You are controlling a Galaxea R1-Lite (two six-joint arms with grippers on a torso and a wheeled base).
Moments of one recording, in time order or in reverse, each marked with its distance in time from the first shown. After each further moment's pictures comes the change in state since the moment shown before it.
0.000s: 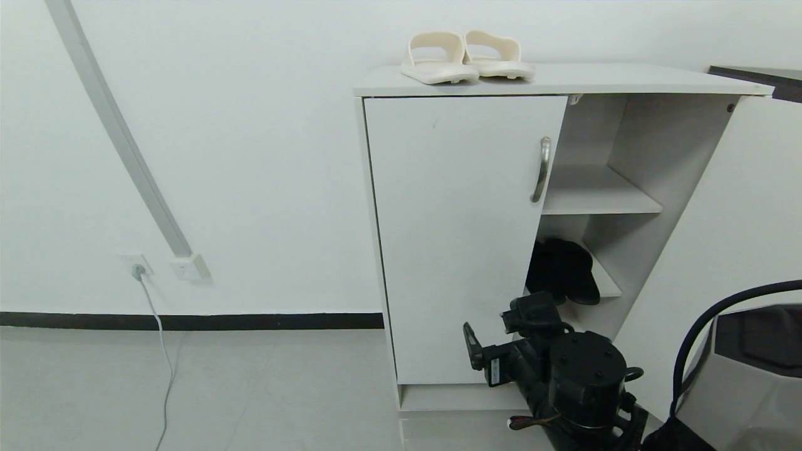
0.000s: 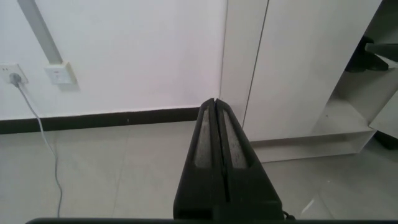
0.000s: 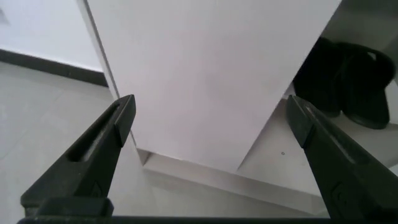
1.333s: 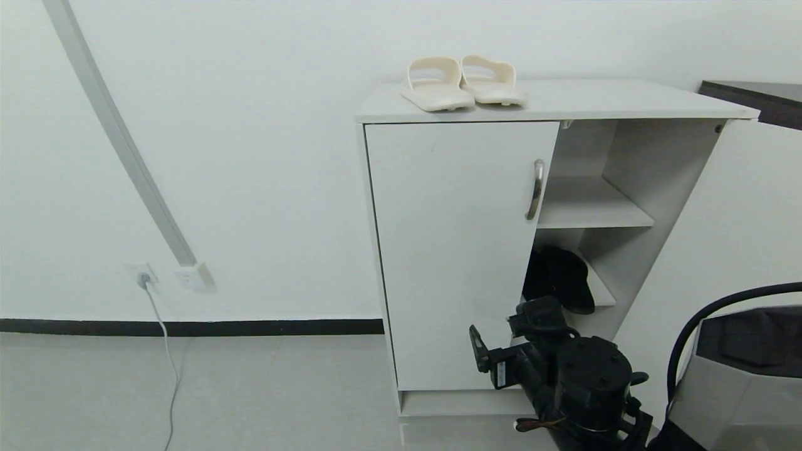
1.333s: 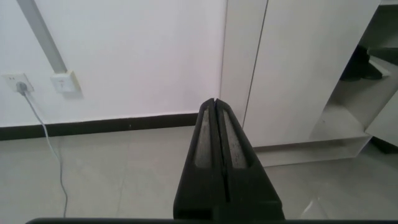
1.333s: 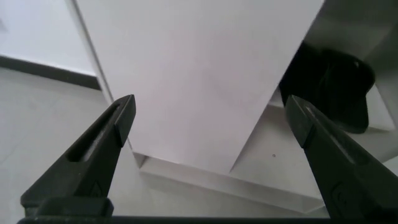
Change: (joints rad) left arm 0.000 0.000 0.000 -0.001 0.000 0.003; right arm -0.022 0.030 0.036 -0.064 0.006 -0.007
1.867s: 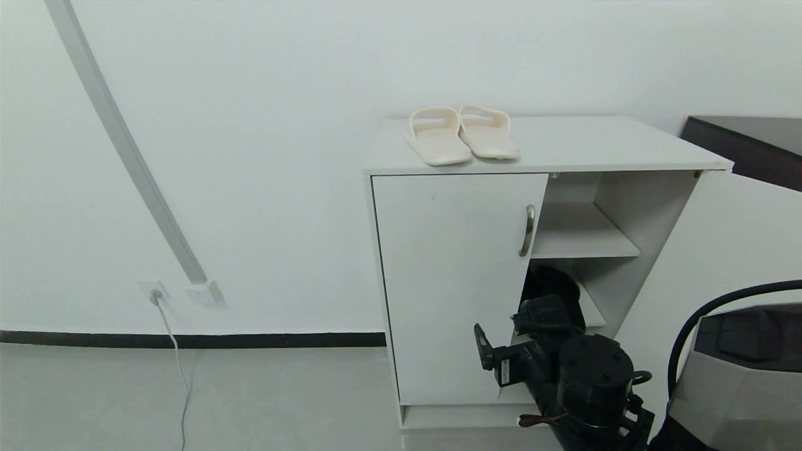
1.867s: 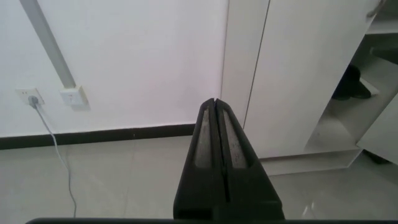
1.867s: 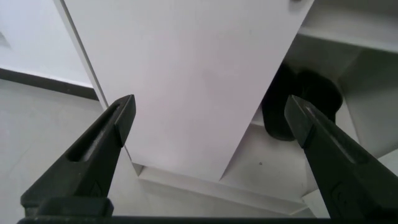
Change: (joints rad) left arm 0.000 0.000 0.001 0.001 0.000 0.000; right arm -0.007 0.004 0.005 -0.003 -0.001 0.000
